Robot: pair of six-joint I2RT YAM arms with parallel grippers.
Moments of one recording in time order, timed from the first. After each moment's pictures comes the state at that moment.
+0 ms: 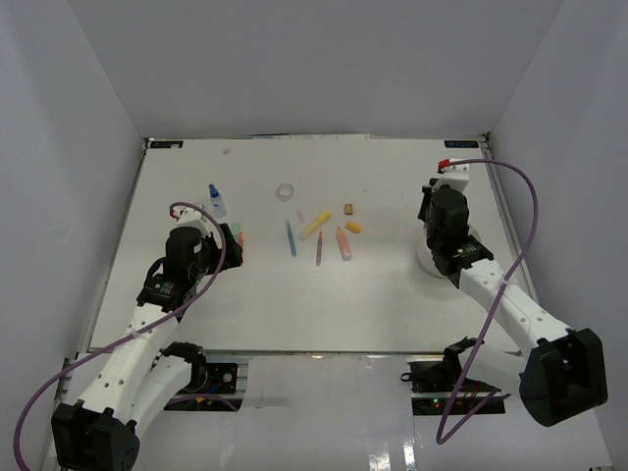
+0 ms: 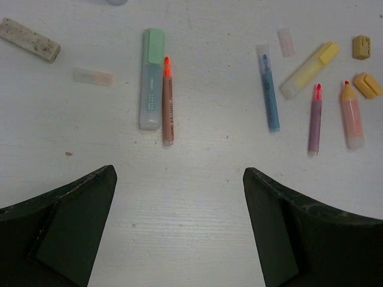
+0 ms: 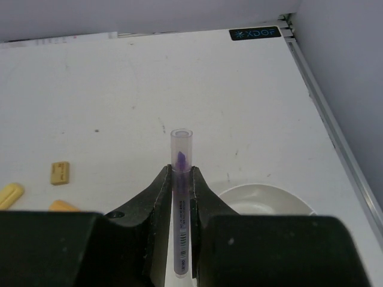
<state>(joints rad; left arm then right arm) -0.25 0.78 0.59 -0.36 -0.09 -0.39 0.41 1.12 0.78 0.08 0.51 0.13</state>
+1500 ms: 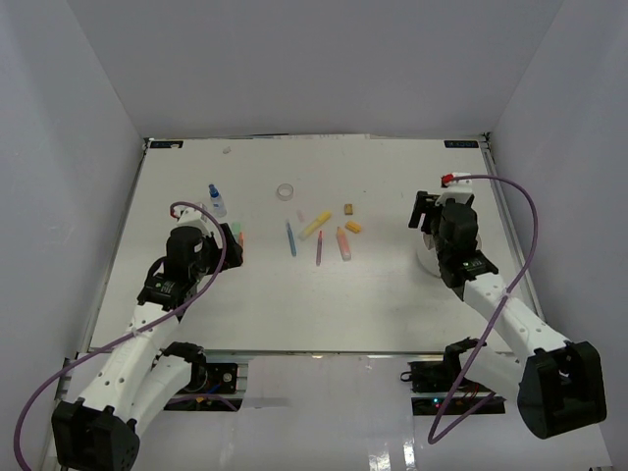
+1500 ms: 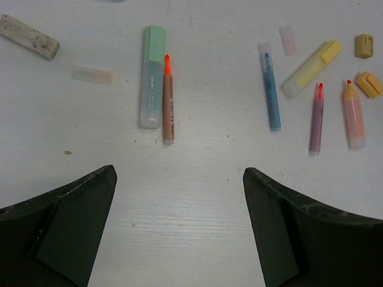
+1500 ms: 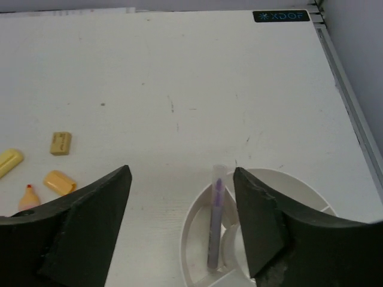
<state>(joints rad) -0.25 0.79 0.59 -0.36 -0.09 -0.39 0.30 1.04 0.56 0.25 0.33 0.08</state>
